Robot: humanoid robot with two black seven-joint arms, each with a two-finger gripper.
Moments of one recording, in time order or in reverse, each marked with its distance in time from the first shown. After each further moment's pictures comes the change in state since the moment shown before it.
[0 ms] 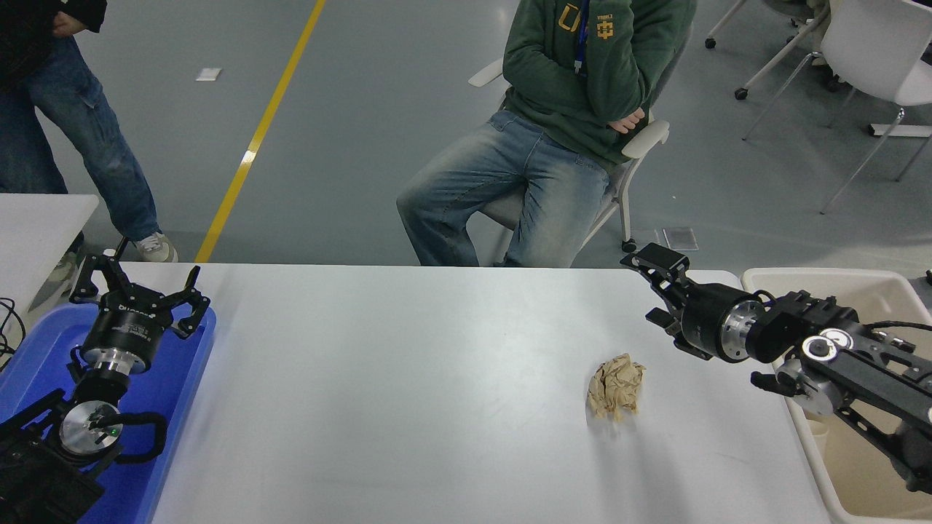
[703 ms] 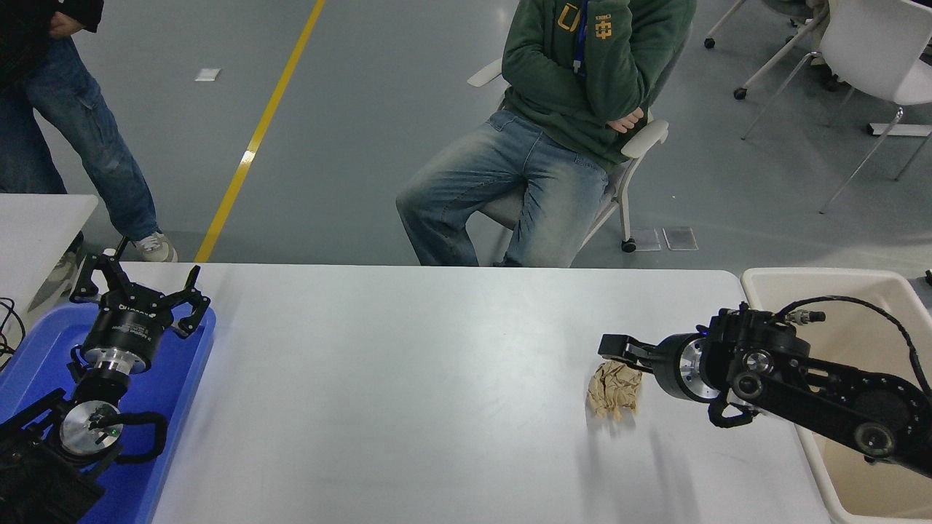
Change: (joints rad) left arm 0.000 0.000 0.000 0.000 0.000 0.000 0.000; right arm 0.165 0.137 -0.240 -0.105 -0.269 0.263 -0.309
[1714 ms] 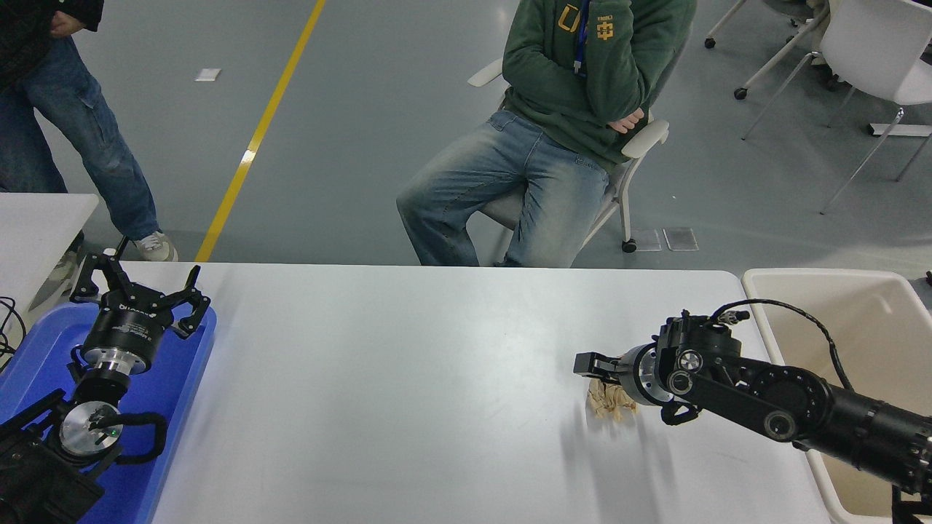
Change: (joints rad) left arm 0.000 0.000 0.000 0.000 0.000 0.000 0.000; right arm 0.016 0.206 -0.076 -0.310 -0.045 0.037 0.067
